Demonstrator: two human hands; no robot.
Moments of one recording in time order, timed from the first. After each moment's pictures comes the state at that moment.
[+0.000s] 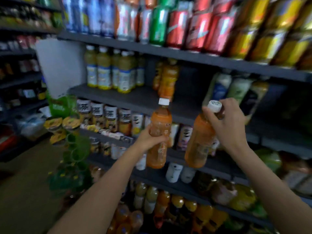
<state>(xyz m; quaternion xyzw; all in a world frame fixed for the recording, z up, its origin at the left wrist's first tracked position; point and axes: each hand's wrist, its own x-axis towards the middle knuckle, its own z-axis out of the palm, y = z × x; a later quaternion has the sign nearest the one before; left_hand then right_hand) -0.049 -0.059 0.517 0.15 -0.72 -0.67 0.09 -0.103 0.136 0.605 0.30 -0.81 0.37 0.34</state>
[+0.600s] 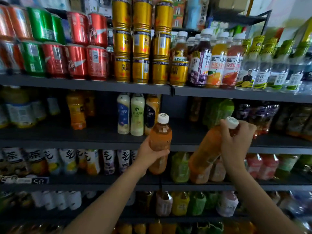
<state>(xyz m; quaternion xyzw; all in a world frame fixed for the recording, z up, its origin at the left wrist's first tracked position) -0.168 0.228 0.568 0.00 -0.74 -0.67 0.09 -0.173 0.440 0.626 0.01 -0.74 0.51 0.44</state>
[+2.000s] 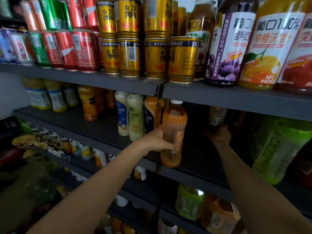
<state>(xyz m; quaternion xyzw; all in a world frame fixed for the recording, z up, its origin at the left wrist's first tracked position) -0.342 0.269 0.597 0.12 -0.87 -0.49 -0.01 -0.533 0.422 0.552 0.01 -0.89 0.45 0.02</state>
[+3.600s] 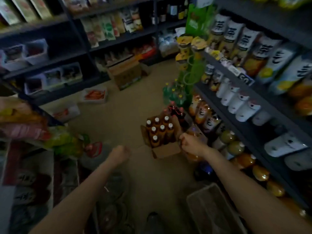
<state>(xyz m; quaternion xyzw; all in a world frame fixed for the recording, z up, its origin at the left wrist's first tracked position) 0.346 -0.048 0.317 0.65 -0.67 -0.36 -0.08 0.066 -0.015 0.300 0.58 -0.70 0.05 -0.42</state>
